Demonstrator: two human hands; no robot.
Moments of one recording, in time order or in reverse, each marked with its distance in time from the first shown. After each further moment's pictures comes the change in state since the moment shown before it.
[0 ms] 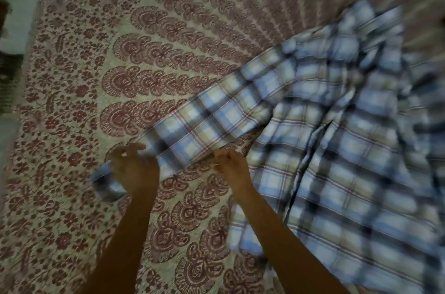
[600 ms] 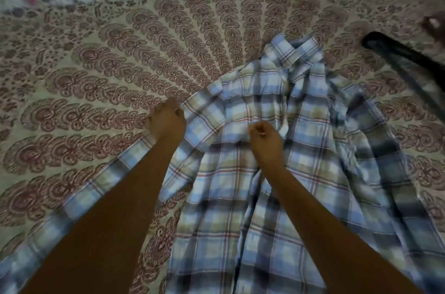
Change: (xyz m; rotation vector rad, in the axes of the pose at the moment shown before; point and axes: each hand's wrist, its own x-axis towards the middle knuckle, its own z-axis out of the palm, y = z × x) left_hand 0.041 0.289 0.138 -0.004 -0.231 0.469; right_hand 0.116 -0.109 -0.205 -0.270 0.473 -0.380
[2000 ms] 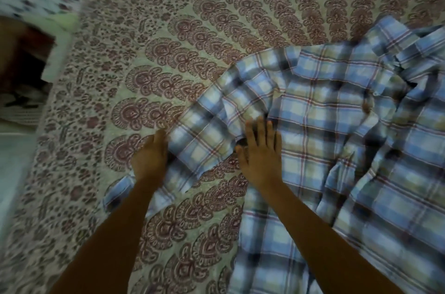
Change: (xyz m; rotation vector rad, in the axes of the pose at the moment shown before) left_hand -0.076 -0.232 -0.080 0.357 0.055 -0.127; right_hand -0.082 -0.005 0.155 -0.844 -0.378 -0.561
